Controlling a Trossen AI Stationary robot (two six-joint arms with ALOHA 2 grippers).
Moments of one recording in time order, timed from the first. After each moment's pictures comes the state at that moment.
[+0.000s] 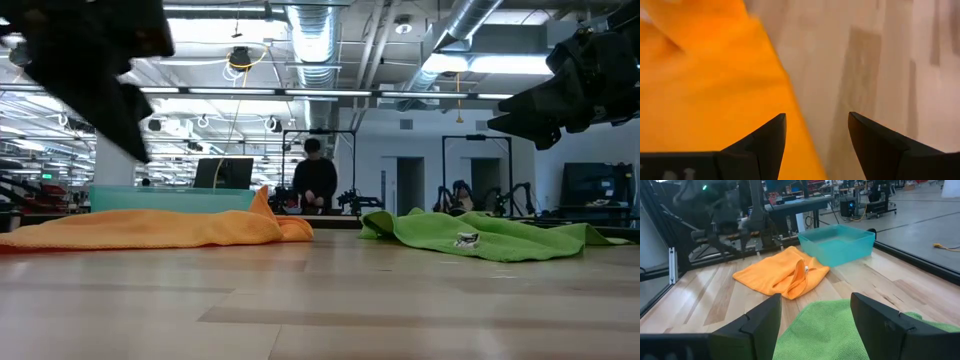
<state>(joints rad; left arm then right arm) -0.50 1.28 0.67 -0.39 -0.28 -0.71 0.05 0.16 0.01 0.03 0.21 0.15</state>
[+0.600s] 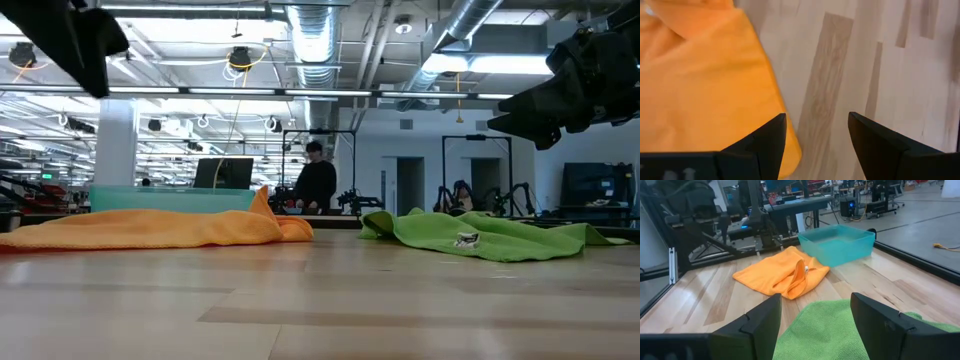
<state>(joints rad) -0.65 1.35 1.01 -0.84 -0.36 -0.84 0.05 0.16 0.01 0.03 0.21 0.15</state>
